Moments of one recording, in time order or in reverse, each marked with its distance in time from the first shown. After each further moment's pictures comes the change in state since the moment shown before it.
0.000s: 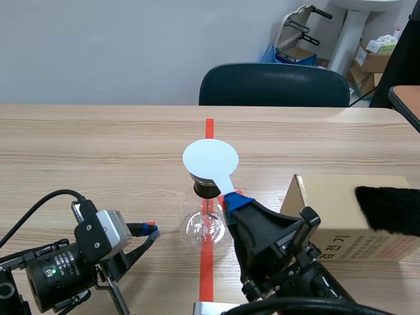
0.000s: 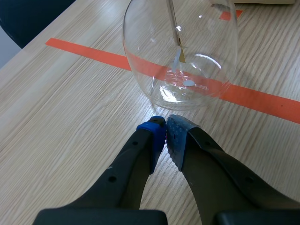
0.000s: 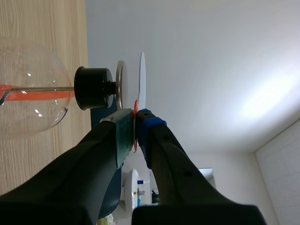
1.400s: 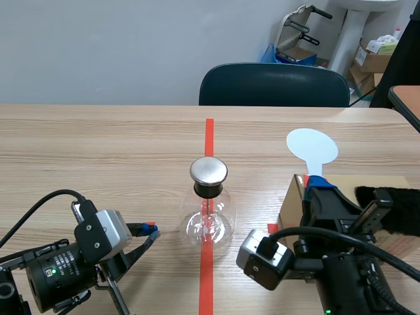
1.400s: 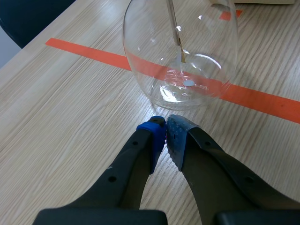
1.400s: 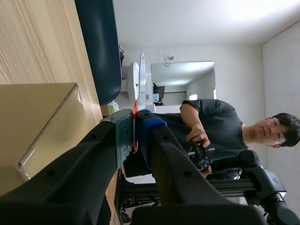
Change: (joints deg) left arm 0.0 0.0 0.0 0.0 0.0 0.0 0.0; right arm 0.0 0.0 0.0 0.0 0.2 0.0 -30.8
